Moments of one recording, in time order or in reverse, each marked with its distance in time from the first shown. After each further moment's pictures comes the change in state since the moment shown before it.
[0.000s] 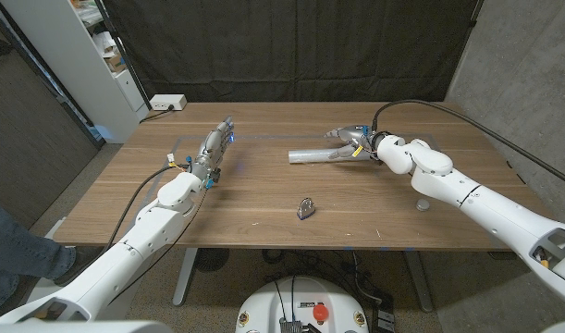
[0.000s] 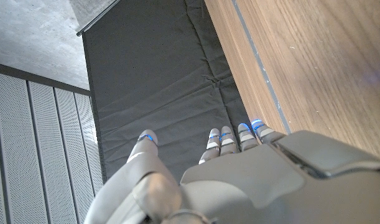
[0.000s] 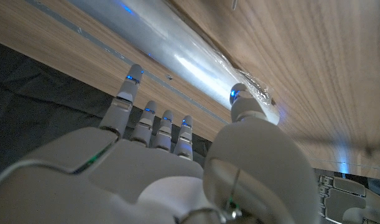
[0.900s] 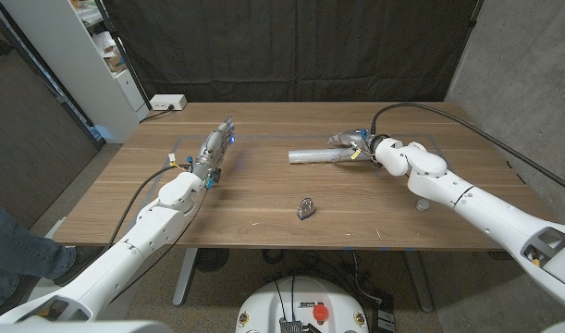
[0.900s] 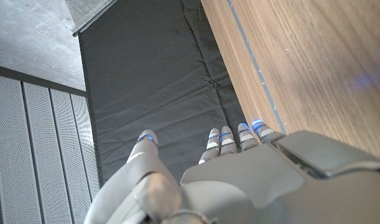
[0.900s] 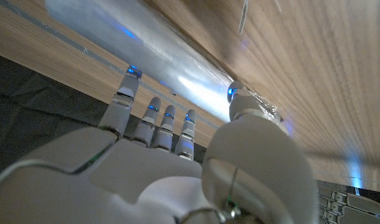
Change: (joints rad) left arm -0.010 -0.003 0.006 0.011 0.001 0.014 -0.002; left_hand 0.000 0.000 0.000 0.000 0.000 0.005 -0.005 -0.001 0.000 0.000 0.000 0.000 0.000 0.000 0.000 0.000 0.000 -0.006 0.006 -0.004 0.000; right arm 0.012 0.032 -0.017 0.061 -0.024 -0.021 0.000; right_hand 0.023 0.006 0.016 0.016 -0.005 0.084 -0.009 0.019 0.000 0.084 -0.023 0.023 0.005 0.071 -0.071 0.029 0.016 0.112 -0.034 0.006 -0.003
